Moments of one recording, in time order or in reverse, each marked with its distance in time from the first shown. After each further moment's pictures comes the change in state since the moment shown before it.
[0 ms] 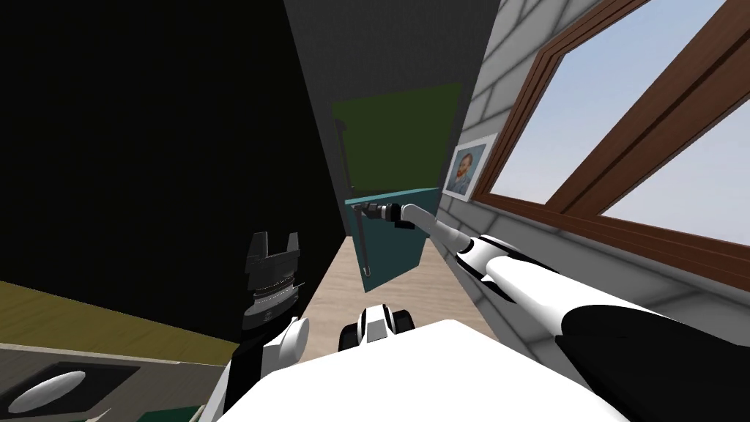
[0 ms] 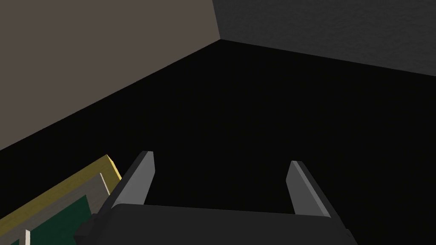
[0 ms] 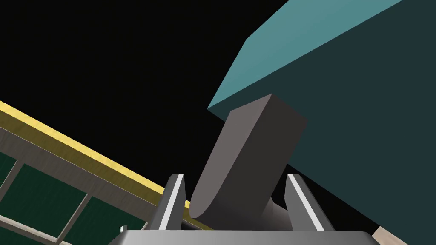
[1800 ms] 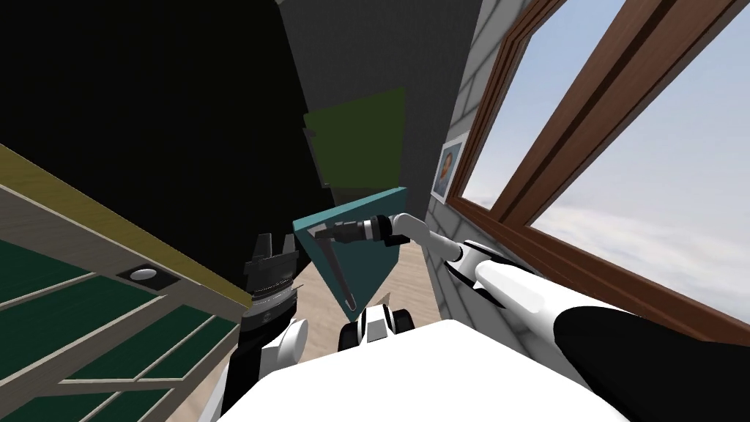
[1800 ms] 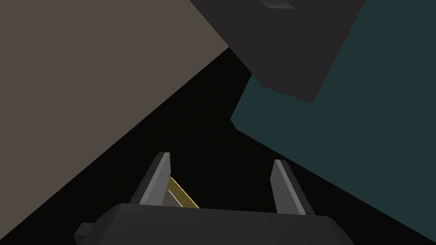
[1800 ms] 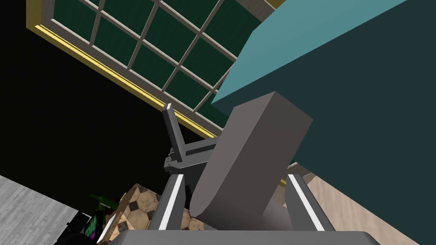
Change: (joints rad) left arm 0.010 -0.003 0.011 0.004 0.003 0.001 -0.002; right arm 0.013 0.124 0.100 -0.286 -0.114 -0.130 0.062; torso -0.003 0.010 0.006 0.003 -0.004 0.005
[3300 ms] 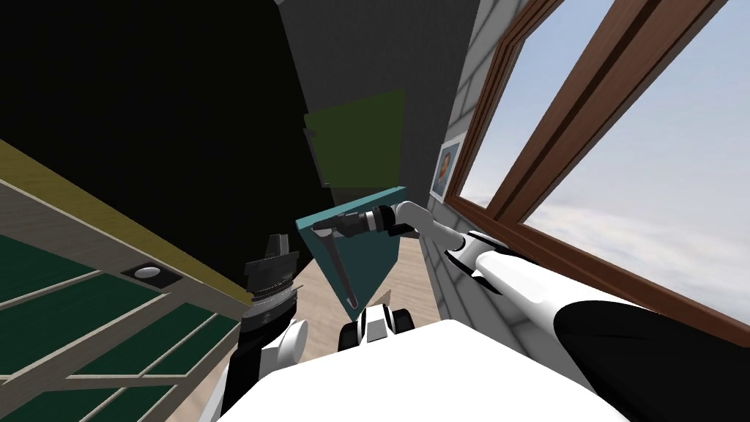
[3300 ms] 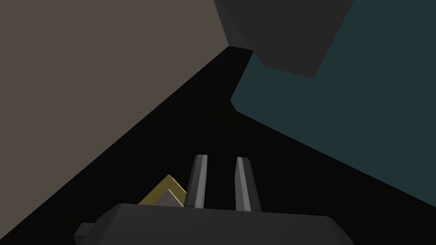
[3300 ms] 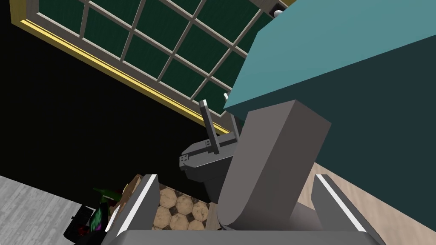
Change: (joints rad) left arm 0.005 0.000 0.001 0.003 0.000 0.000 0.000; right arm -0.098 -0.062 -0.036 0.021 -0.058 -0.089 -0.111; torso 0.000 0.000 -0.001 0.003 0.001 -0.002
